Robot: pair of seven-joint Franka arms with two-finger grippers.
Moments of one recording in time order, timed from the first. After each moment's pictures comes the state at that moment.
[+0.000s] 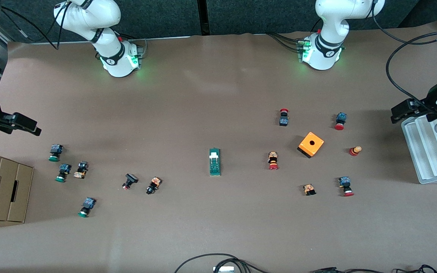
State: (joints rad) left arm -0.03 0.07 0.01 -1.51 0.03 1.54 -0.04; right arm 0.07 -0.01 -0.18 -1.67 0.05 1.67 0.04
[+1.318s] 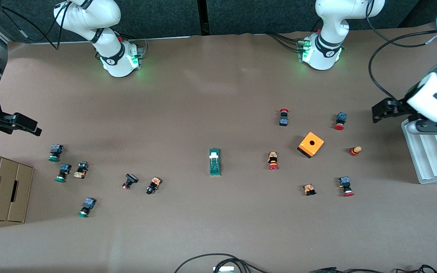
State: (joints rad) left arm -0.05 0.08 -0.08 -1.51 0.03 1.54 -0.04; right arm 0.07 -0.01 -0.17 -1.67 0.05 1.67 0.04
